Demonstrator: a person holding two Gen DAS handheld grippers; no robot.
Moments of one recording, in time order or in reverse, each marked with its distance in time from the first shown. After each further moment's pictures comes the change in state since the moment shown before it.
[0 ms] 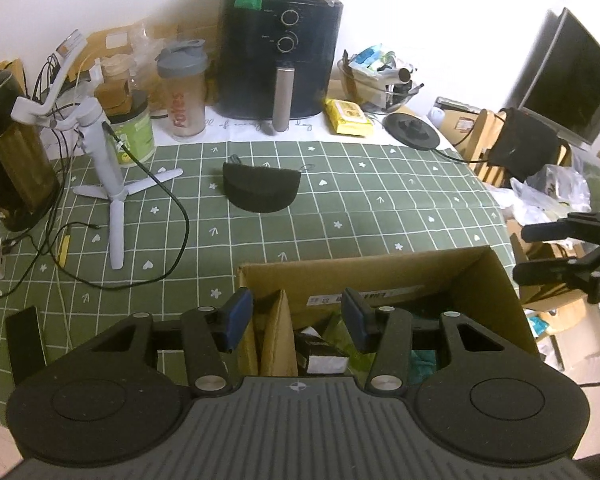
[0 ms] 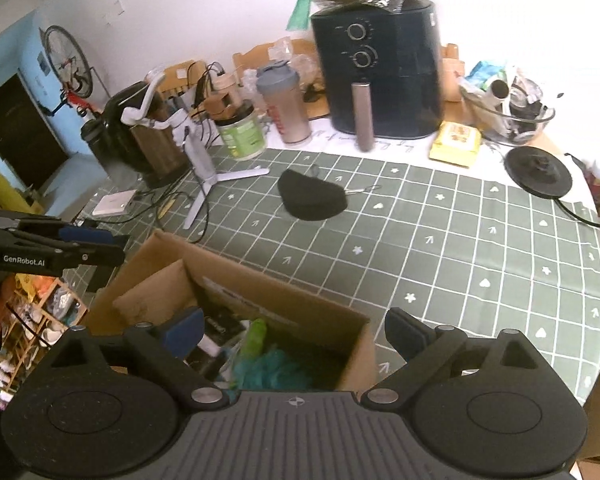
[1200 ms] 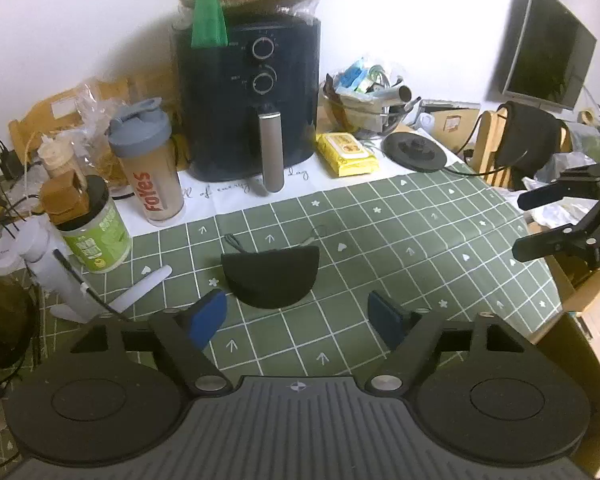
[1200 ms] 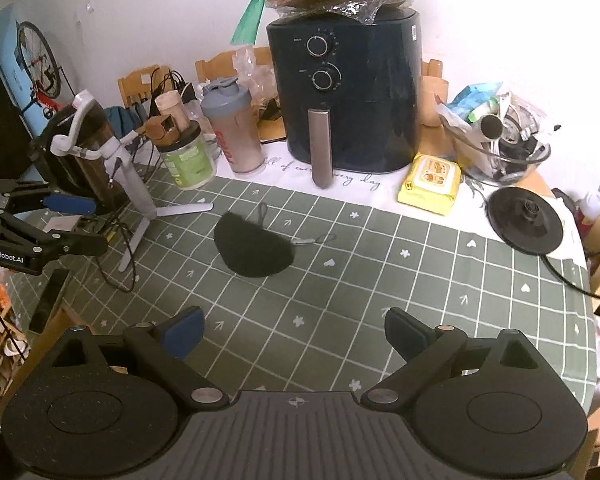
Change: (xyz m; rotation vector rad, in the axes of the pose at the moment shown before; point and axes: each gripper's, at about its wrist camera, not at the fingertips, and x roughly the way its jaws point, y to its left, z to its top) left arm 0.081 0.035 0.086 0.202 -0.061 -0.040; right arm 0.078 -0.045 0.081 -0.051 0.010 -0.097
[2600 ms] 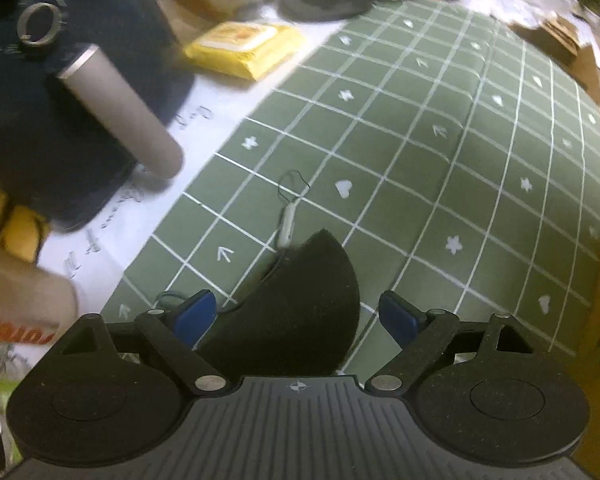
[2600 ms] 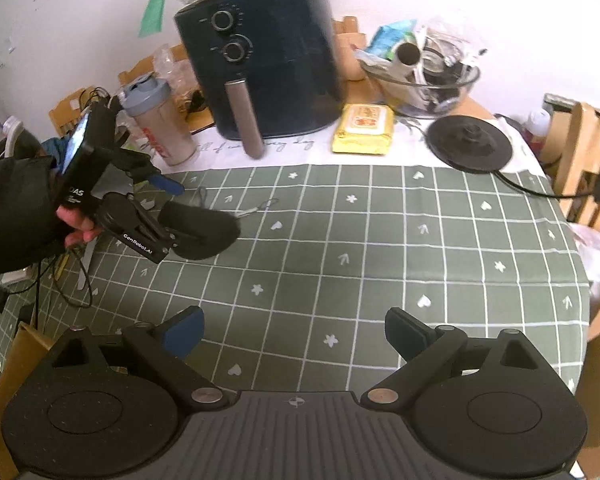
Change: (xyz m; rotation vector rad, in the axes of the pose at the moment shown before) left arm 0.208 0.002 0.041 0.633 0.306 -0.167; right arm 0.002 -0.021 -0.047 0.258 0.017 -0.122
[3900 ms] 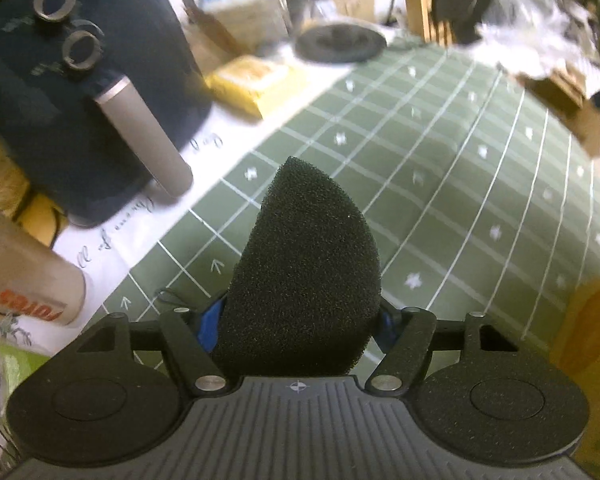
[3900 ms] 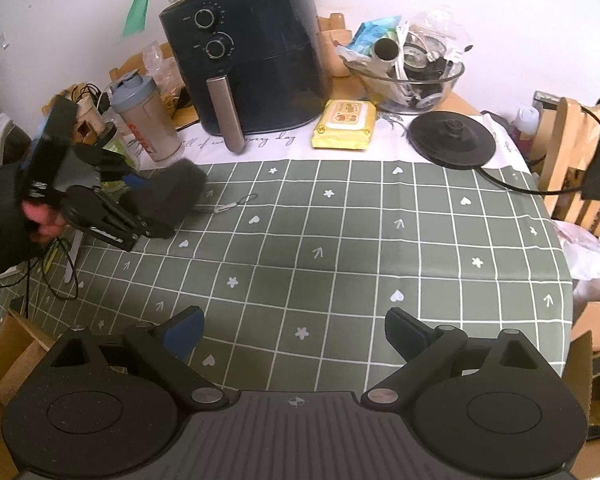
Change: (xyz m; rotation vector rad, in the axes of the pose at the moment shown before) left arm -0.045 -0.026 0.002 -0.145 -0.113 0.036; right arm 0.001 -0.019 0.003 -0.031 0.017 -0.006
